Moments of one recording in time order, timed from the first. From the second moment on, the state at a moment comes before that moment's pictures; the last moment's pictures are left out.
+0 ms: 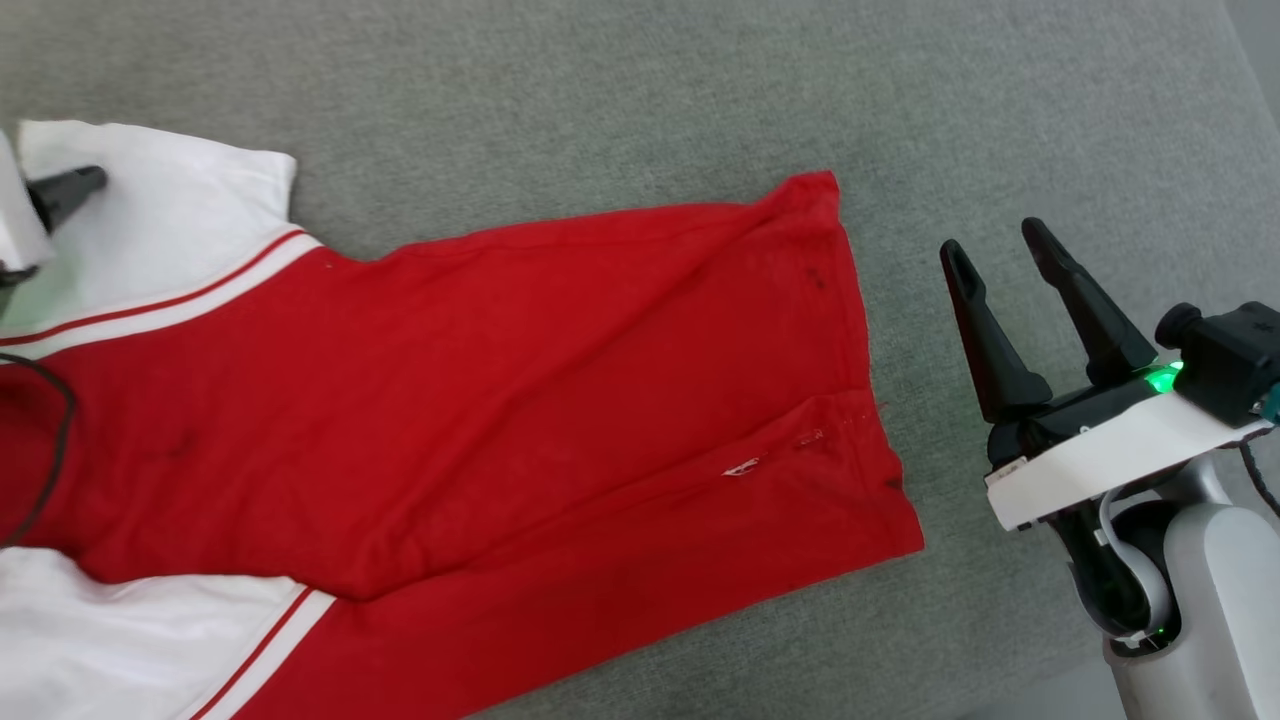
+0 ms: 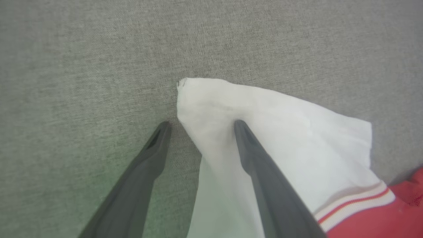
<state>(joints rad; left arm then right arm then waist) -0.92 0.77 -0.35 0.46 -0.91 0.03 0.84 -0.32 -0.20 0.17 -0.03 0.40 0.13 0.00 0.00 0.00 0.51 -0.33</state>
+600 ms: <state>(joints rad) -0.92 0.73 -0.34 0.47 -0.92 0.12 0.81 -0.40 -0.28 0.17 0.09 0.60 0.13 0.21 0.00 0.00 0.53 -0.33</state>
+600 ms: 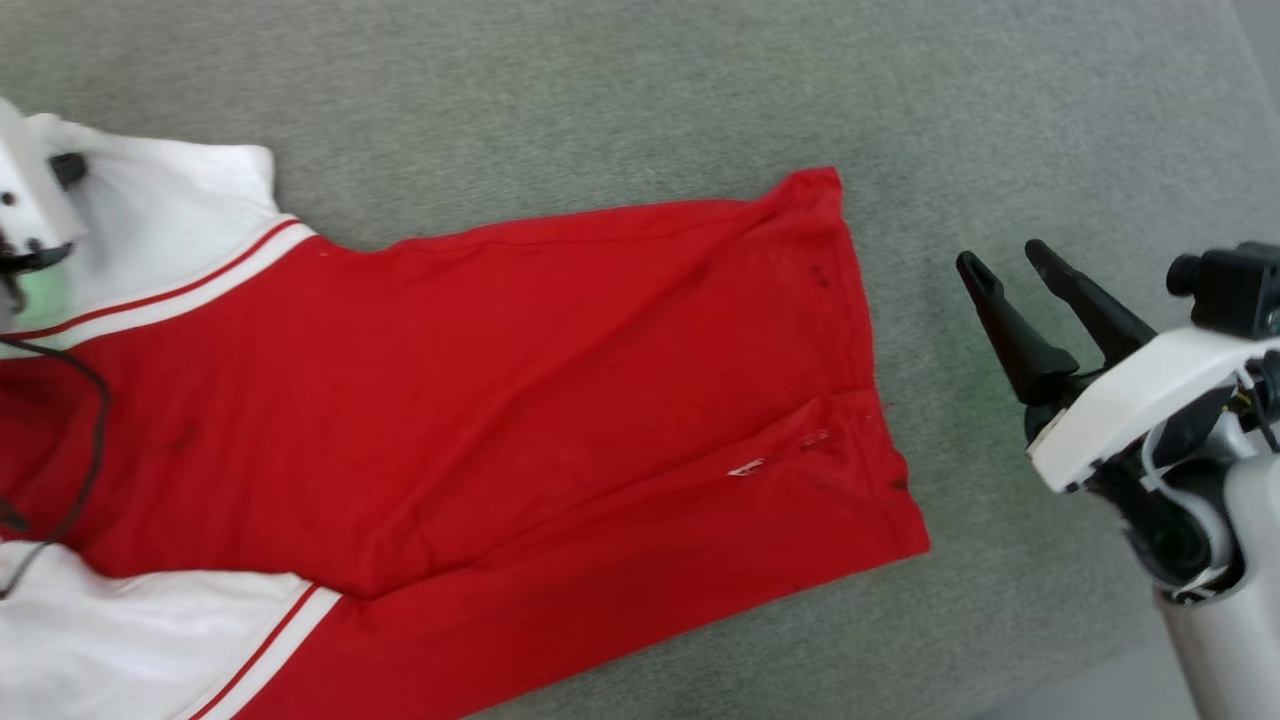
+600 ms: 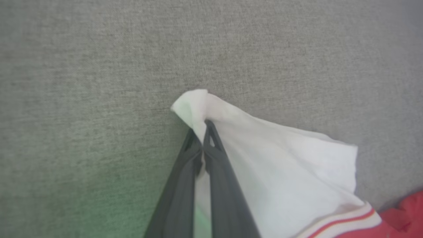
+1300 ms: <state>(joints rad) -1.02 0.55 -0.45 0.40 -0.80 0.03 0.57 -0.71 -0.40 0.20 0.35 0.74 0.13 0.75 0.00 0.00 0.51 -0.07</state>
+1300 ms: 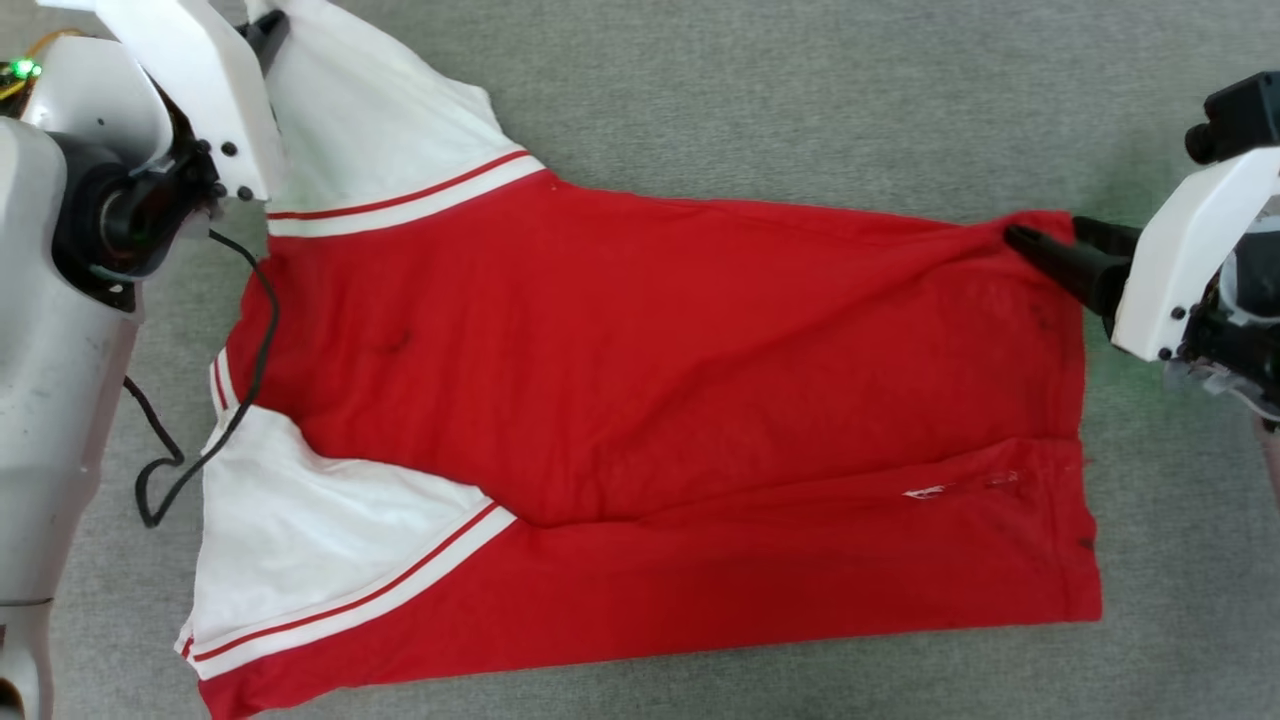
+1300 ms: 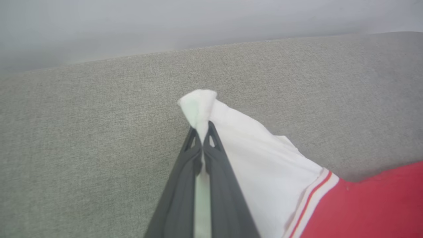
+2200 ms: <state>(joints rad) -0.61 0.61 -0.37 0.25 -0.88 0.06 0.33 -0.61 -0.43 0.20 0.38 0.64 0.13 0.63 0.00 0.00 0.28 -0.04</state>
